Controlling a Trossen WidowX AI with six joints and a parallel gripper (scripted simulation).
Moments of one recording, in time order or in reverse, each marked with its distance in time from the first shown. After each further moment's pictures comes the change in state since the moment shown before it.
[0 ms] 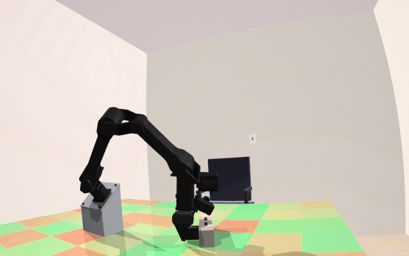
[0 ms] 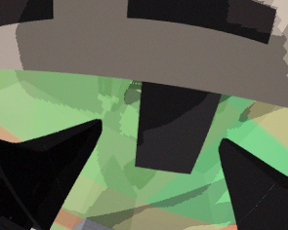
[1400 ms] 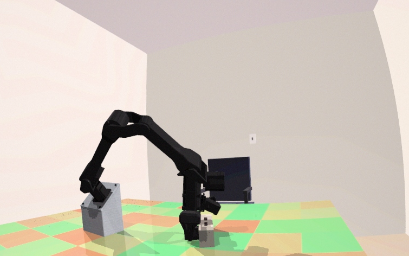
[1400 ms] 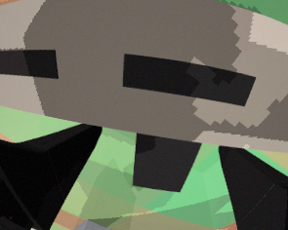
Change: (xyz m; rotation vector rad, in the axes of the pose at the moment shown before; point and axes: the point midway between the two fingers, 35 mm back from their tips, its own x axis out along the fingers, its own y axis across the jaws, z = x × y) arm -0.003 -0.001 0.020 -0.003 0.008 -0.001
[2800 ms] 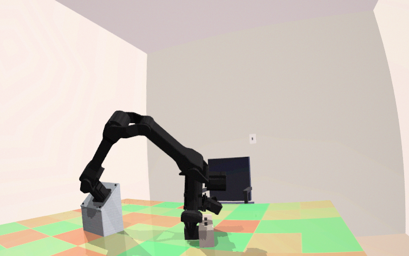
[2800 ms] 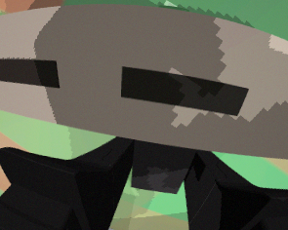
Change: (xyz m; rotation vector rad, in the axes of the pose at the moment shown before) arm -0.002 -0.001 0.004 -0.005 0.005 0.000
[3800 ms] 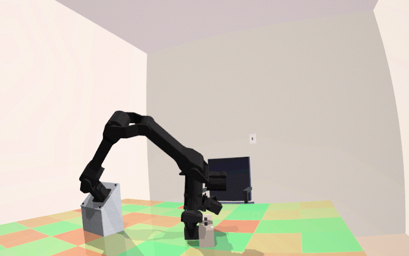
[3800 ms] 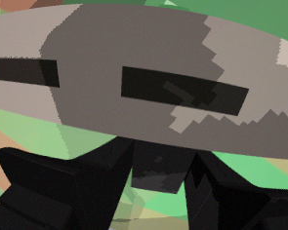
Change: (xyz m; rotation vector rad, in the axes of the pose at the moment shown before) arm 0.000 0.000 0.001 -0.003 0.003 0.000
